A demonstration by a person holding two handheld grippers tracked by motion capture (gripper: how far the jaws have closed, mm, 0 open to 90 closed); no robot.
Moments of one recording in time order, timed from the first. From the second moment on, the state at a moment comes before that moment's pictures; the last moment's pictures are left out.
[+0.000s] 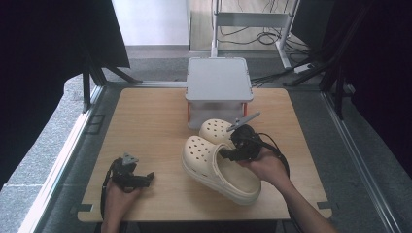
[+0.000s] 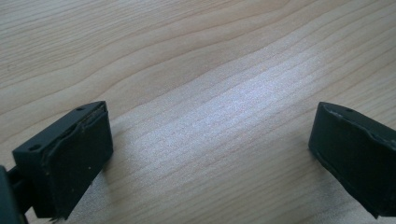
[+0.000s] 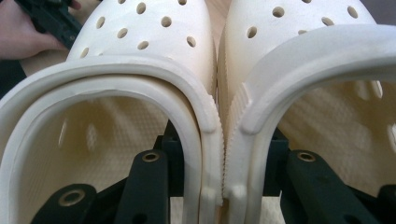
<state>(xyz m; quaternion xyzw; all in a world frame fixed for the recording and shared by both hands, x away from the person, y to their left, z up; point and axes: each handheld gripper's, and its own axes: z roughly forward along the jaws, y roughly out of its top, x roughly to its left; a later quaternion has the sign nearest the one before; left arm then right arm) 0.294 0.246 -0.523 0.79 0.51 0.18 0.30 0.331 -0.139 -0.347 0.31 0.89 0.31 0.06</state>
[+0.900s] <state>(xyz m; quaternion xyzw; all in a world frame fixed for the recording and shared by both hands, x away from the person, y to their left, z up) 0.294 0.246 -0.522 0.79 0.51 0.17 0.30 0.402 -0.131 -0.261 0.41 0.85 0.32 0.12</state>
